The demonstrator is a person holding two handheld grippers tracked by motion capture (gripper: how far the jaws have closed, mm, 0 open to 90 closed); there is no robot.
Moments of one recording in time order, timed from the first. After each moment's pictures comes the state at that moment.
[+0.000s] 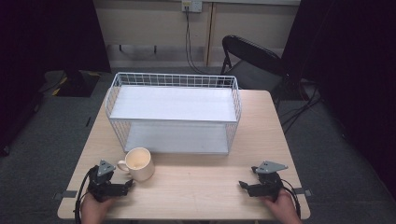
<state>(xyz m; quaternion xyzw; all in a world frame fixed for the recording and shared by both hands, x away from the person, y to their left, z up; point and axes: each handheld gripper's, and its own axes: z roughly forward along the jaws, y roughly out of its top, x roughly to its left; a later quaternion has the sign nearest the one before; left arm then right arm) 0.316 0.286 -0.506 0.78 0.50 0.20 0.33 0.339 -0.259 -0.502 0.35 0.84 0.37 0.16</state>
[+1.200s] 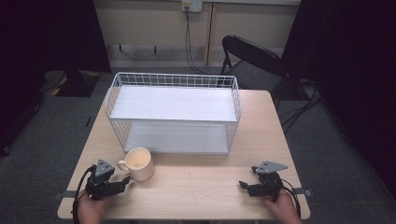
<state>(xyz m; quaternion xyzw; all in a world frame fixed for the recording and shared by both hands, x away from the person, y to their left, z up) 0.305 0.282 -0.482 0.77 0.50 0.22 0.34 0.339 -0.260 -0.502 0.35 0.84 0.37 0.16</state>
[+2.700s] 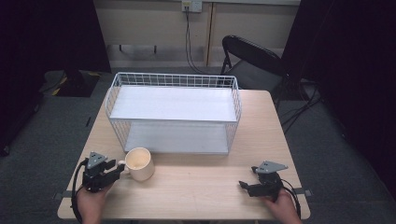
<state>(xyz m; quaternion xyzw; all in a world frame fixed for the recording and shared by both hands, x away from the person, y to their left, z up) 0.318 0.288 -0.465 0.71 0.54 0.23 0.38 0.339 -0.260 -0.502 0.35 0.84 0.37 0.16</state>
